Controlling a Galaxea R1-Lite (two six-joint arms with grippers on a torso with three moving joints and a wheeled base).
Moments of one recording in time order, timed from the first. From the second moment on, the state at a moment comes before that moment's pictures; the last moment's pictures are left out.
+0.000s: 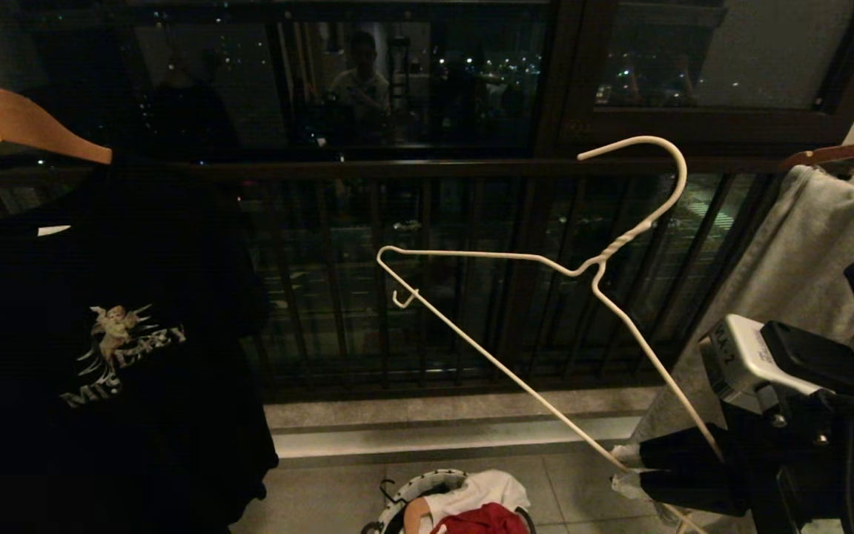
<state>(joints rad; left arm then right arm) 0.00 0.00 0.00 0.02 -0.03 0.08 0.54 1.27 -0.85 0.25 0.45 -0.47</state>
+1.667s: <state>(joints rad) 0.00 0.00 0.00 0.02 -0.03 0.08 0.52 1.22 -0.85 0.25 0.45 -0.47</state>
